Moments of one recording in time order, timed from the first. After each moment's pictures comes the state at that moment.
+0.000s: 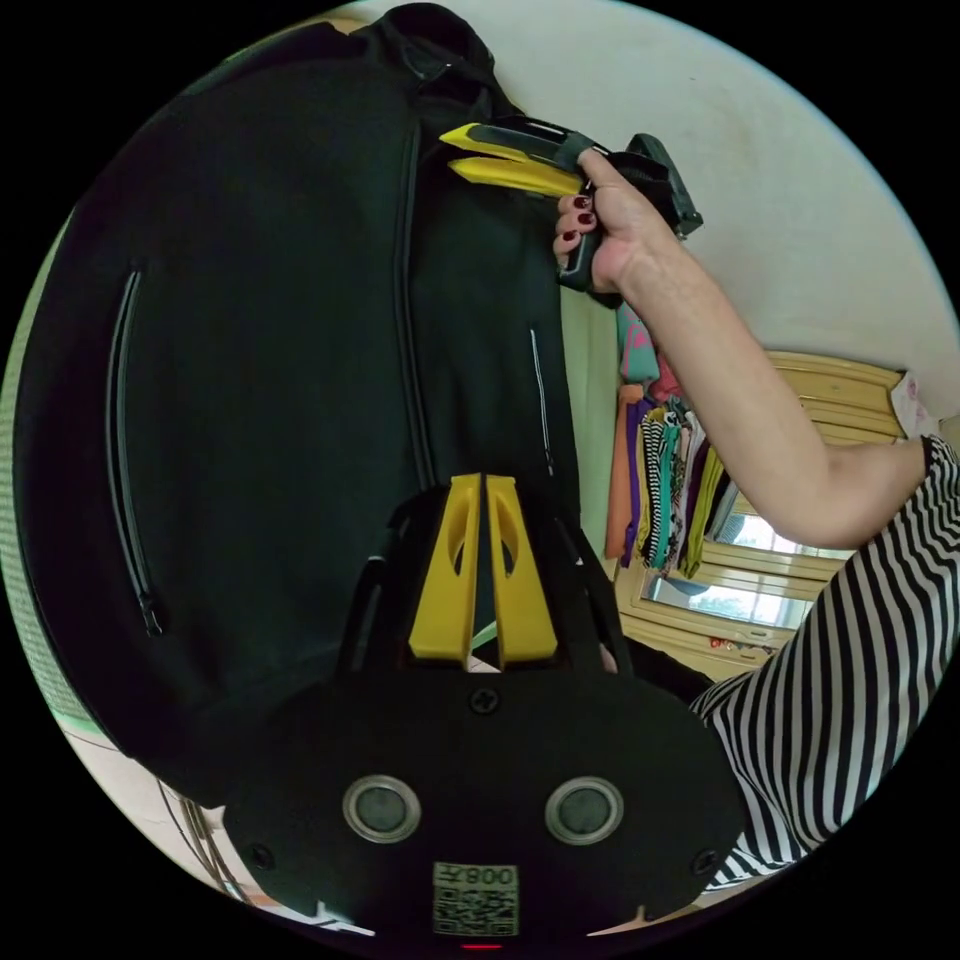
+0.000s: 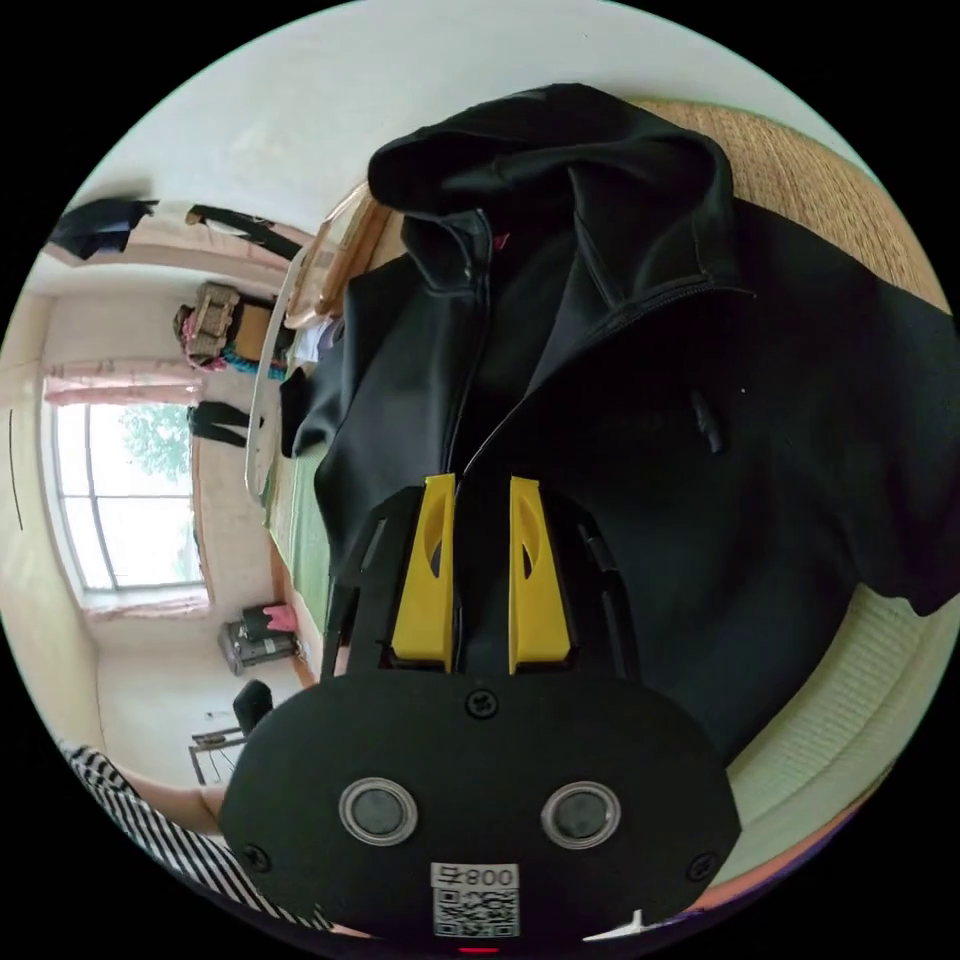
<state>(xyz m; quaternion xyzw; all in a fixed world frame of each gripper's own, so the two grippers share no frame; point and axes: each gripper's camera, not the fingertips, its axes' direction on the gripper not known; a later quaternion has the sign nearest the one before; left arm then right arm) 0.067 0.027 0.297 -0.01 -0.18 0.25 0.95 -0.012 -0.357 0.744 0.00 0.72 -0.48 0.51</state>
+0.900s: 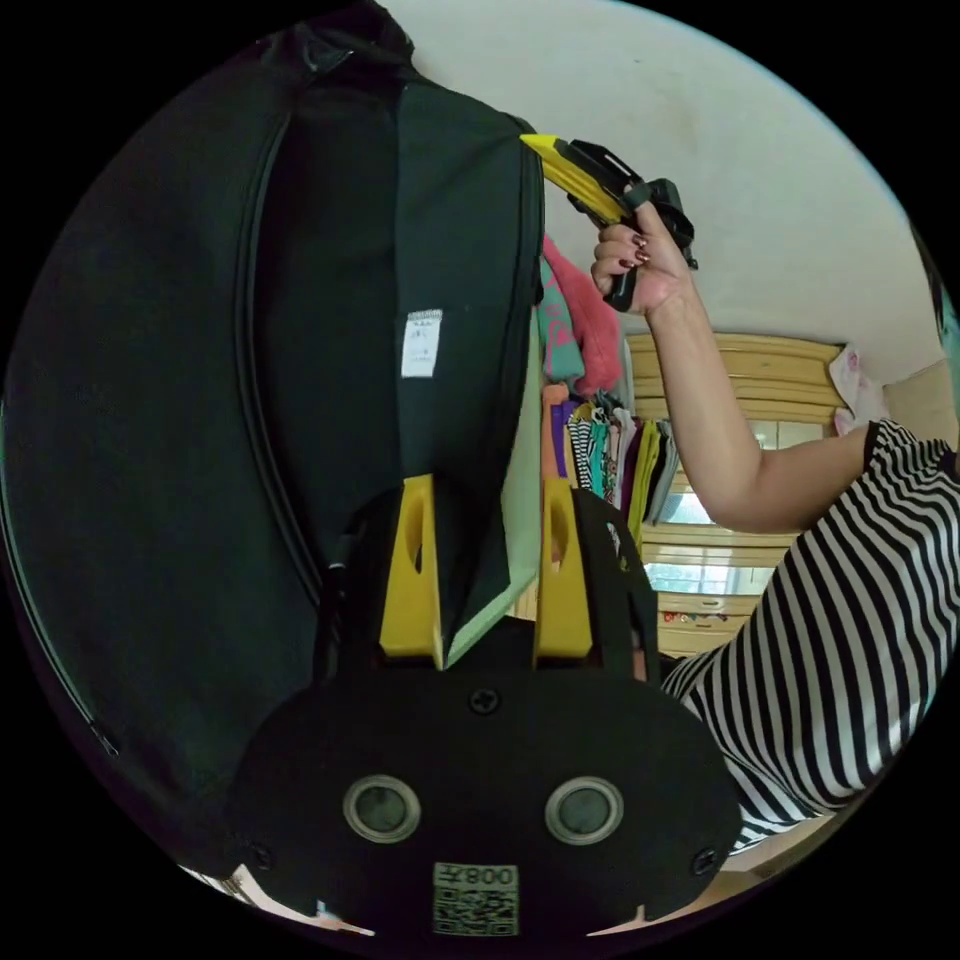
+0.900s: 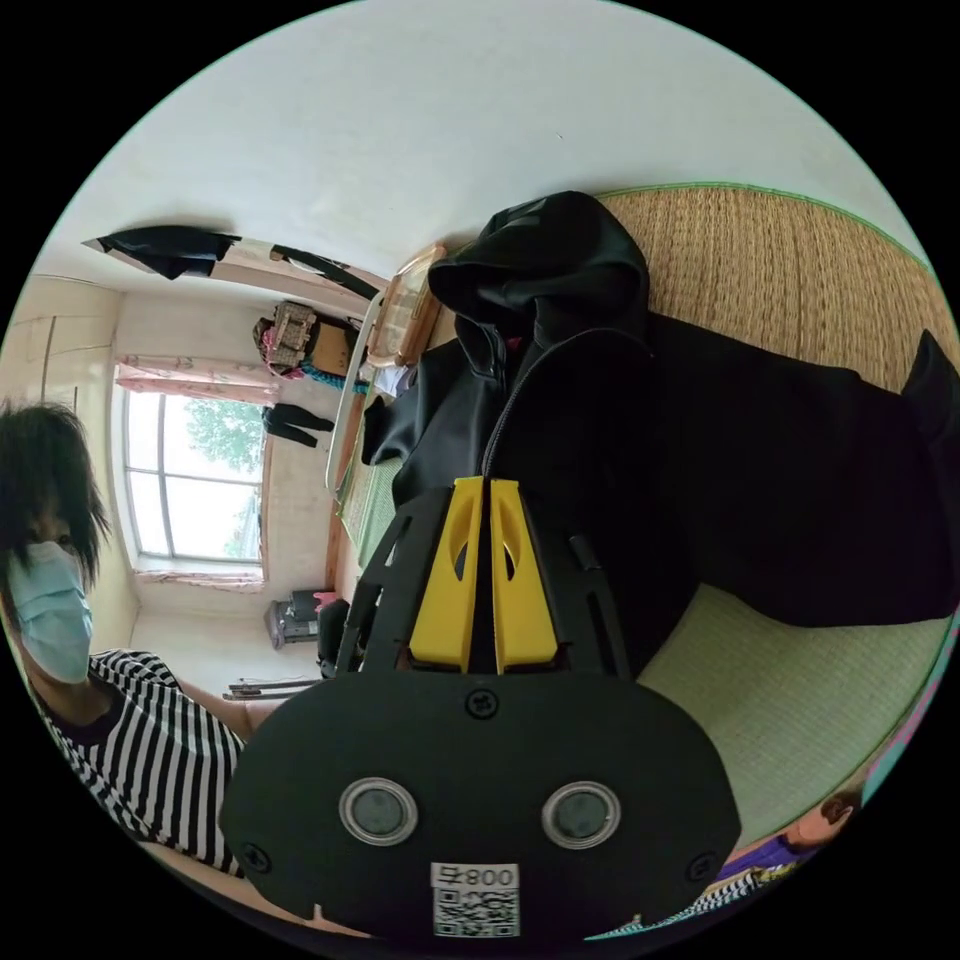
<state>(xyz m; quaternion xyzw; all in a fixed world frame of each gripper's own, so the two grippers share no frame) 0.034 0.002 0.356 -0.06 -0.08 0.29 0.95 -0.147 -0.227 0.760 -0.08 0.66 -0.52 0.54</state>
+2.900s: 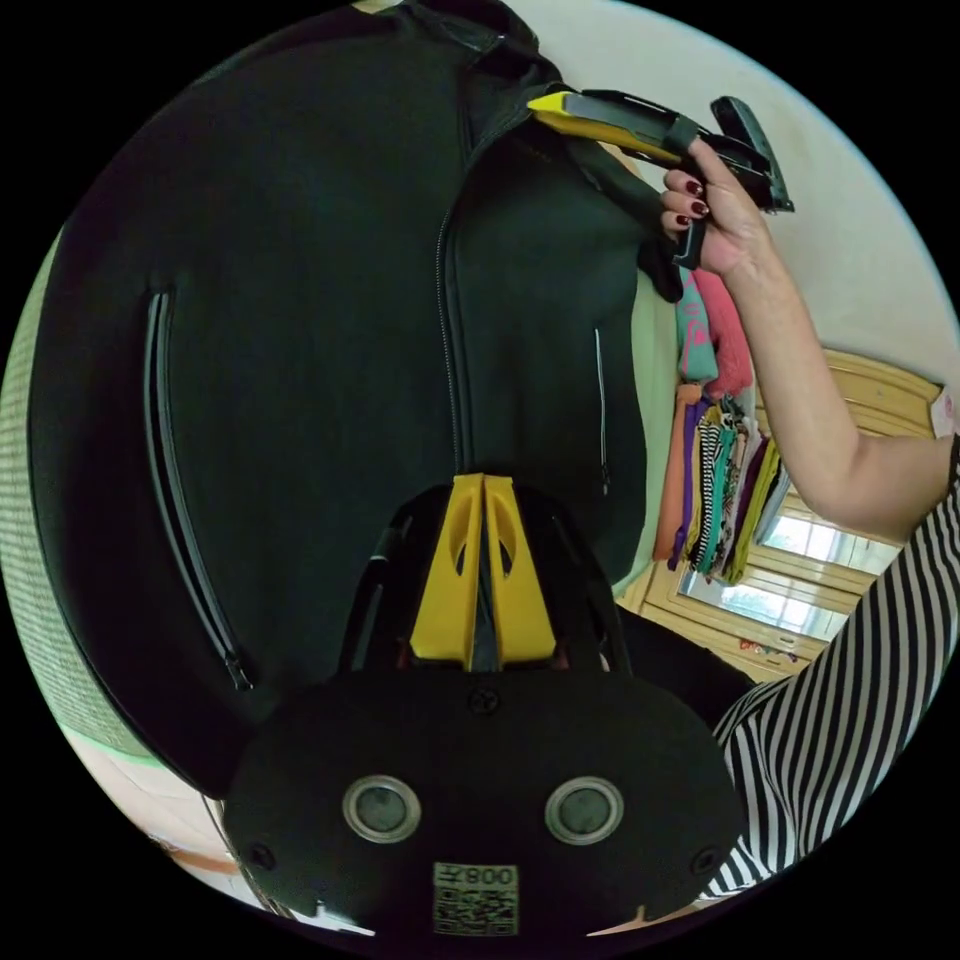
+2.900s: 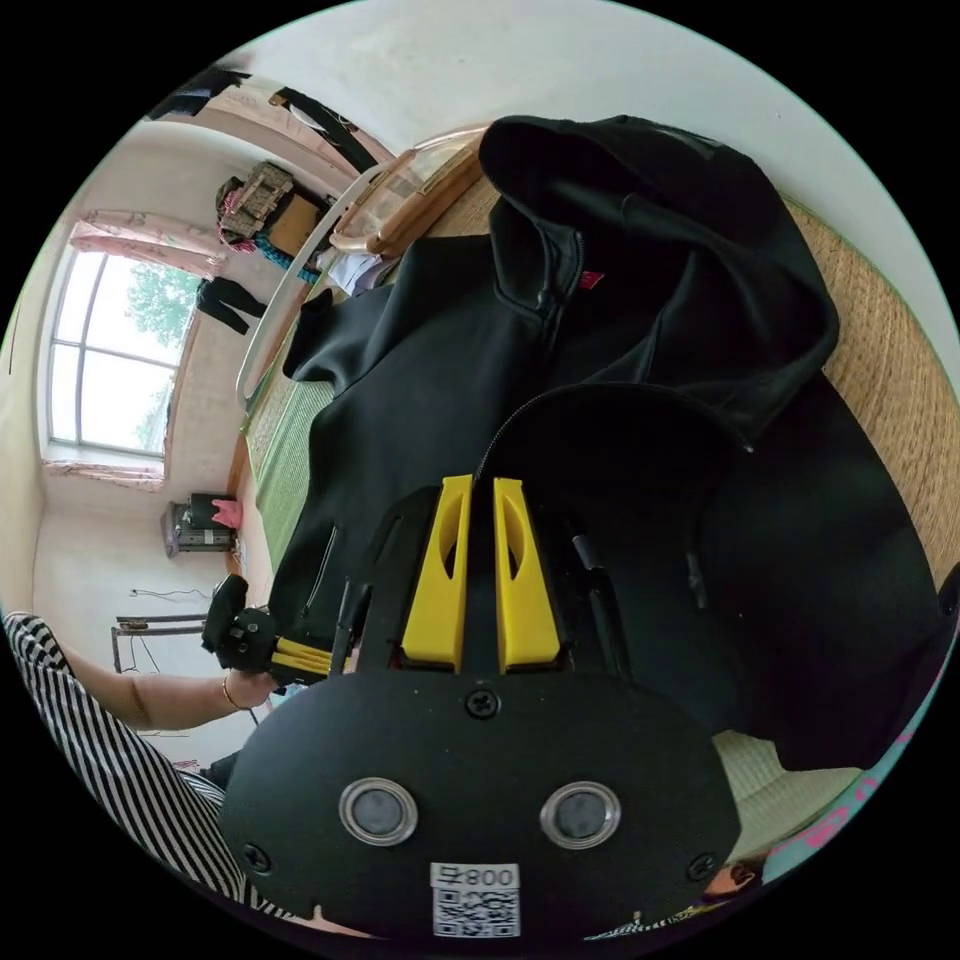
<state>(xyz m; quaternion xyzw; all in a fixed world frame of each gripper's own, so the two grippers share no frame) -0.061 -0.014 0.371 -0.03 -0.25 0.22 0.94 -0.032 -0.261 0.920 -0.13 0.76 -0.52 0.37</state>
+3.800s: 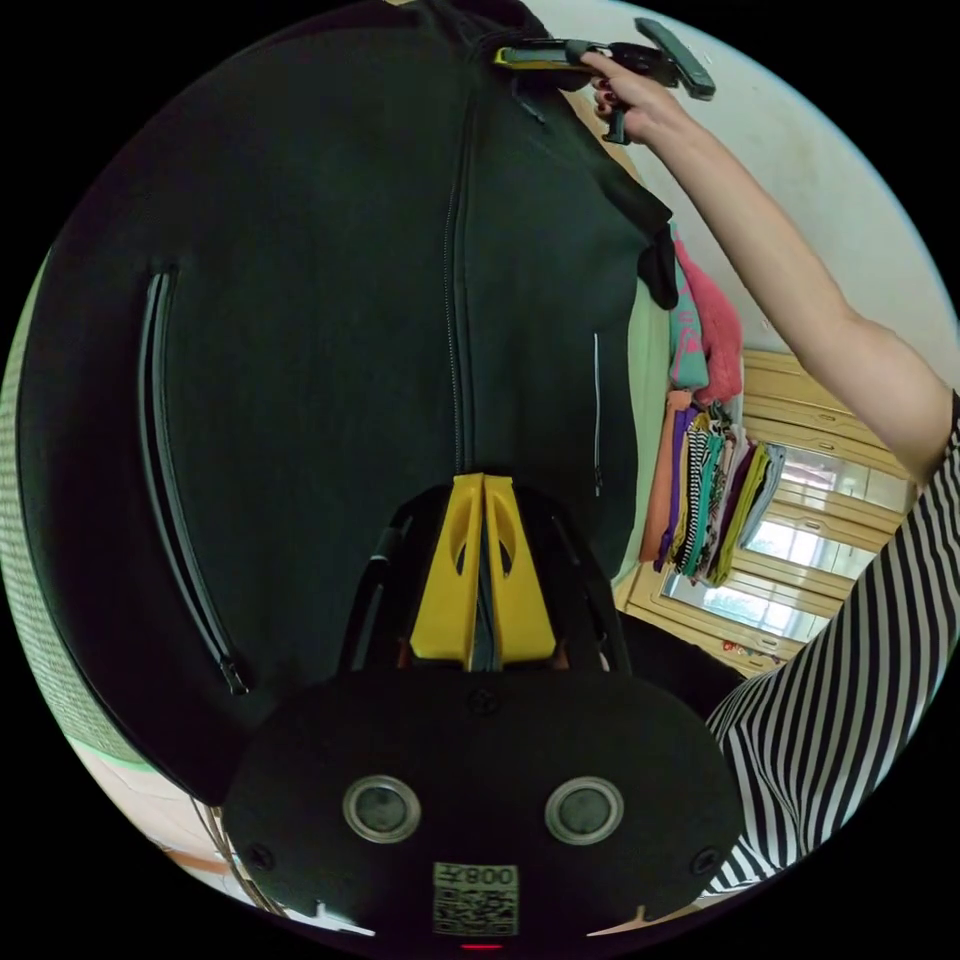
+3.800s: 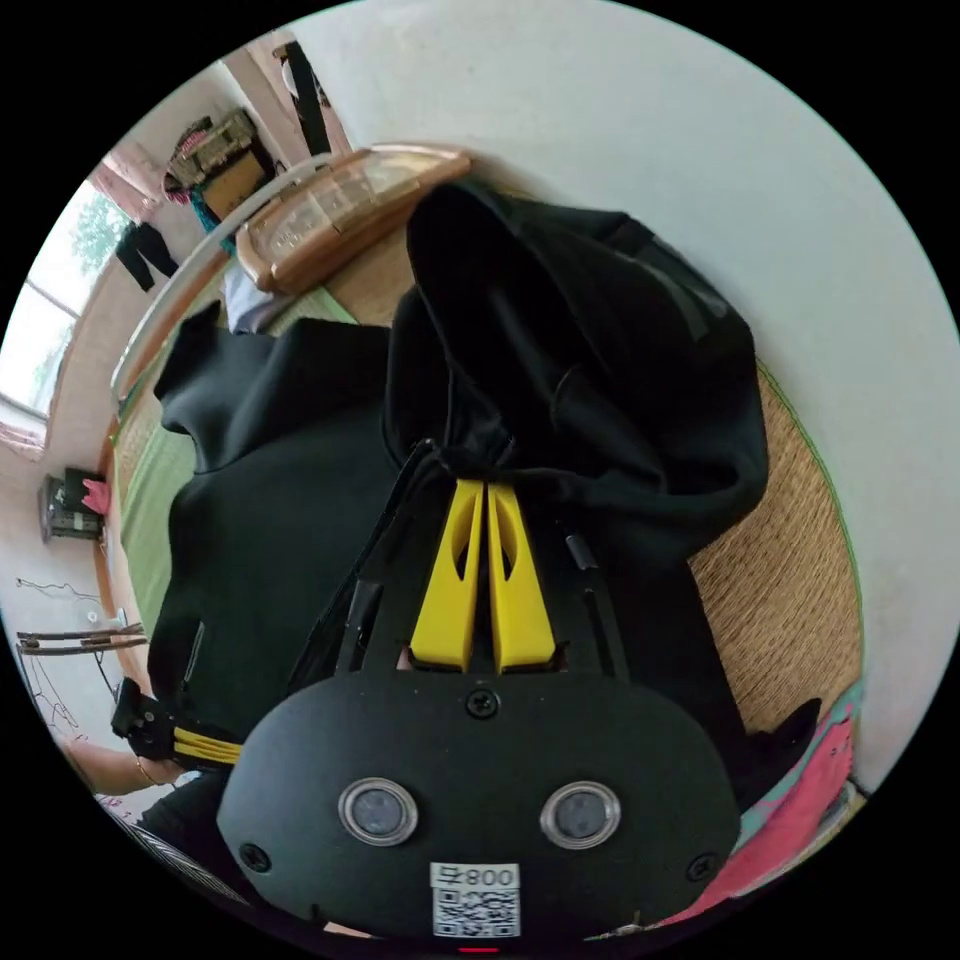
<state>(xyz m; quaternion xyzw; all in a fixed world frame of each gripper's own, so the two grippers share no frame) -0.064 -0.010 0.383 -0.04 -0.22 0.21 0.95 -0.014 -0.350 1.053 -0.07 0.82 -0.54 0.16</state>
